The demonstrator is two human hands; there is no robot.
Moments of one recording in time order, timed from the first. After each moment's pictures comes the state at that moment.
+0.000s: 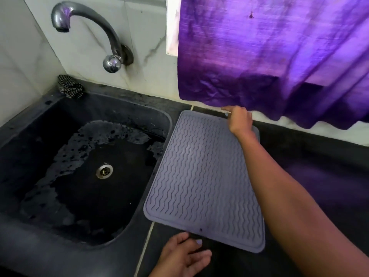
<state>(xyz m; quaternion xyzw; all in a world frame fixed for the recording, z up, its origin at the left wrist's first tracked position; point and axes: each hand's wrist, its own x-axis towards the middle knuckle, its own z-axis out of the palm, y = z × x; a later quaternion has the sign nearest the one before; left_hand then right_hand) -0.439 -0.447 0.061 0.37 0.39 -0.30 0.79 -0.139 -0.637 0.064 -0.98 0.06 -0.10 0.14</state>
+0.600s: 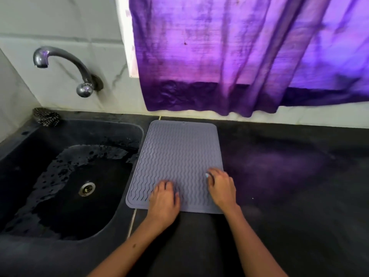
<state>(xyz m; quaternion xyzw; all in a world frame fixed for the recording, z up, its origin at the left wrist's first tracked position) -0.404 -0.460 0.012 0.97 -0.12 -0.02 0.19 -0.396 -0.654 -0.005 -0.96 0.10 -0.13 0.21</state>
